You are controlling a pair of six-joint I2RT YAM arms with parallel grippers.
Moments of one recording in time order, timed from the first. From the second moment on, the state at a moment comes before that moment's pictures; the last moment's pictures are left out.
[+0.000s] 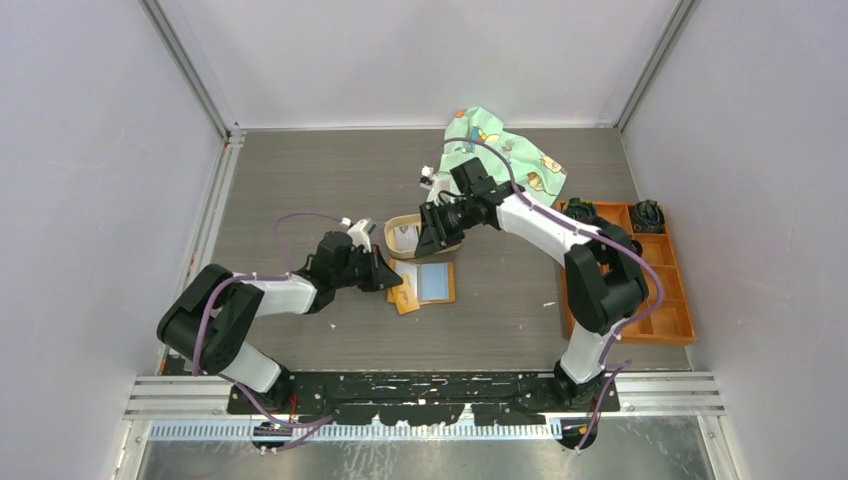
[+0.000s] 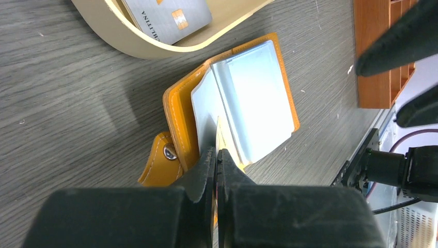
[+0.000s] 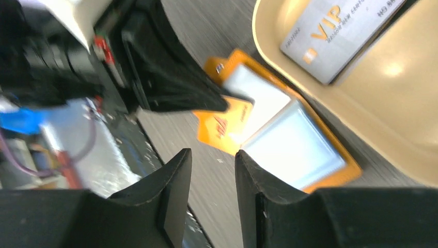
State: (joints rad) left arm -0.52 1.52 0.48 0.46 0.40 -0.63; right arm 0.53 1.80 1.32 -0.48 -0.72 0.28
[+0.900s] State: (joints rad) left arm -0.51 1.53 0.53 0.43 0.47 -0.69; right arm 0.58 1.77 1.14 -0.52 -0.42 -0.28
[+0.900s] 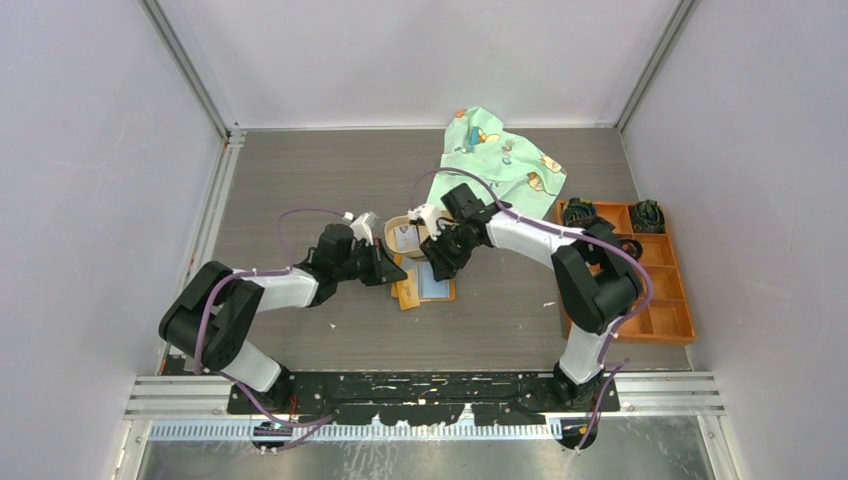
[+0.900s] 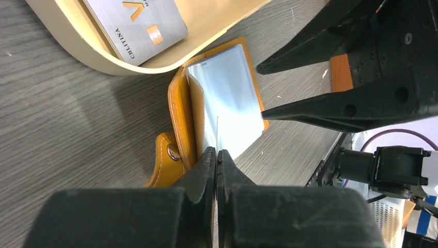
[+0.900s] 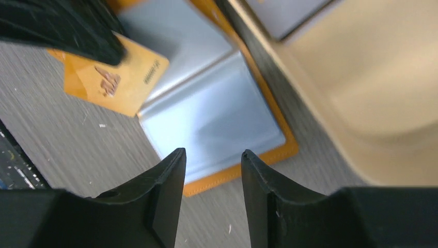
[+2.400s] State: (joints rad) left arm -0.46 1.50 0.50 0.32 0.49 -0.77; right arm 0.65 1.85 1.33 -0.59 -0.50 -0.45
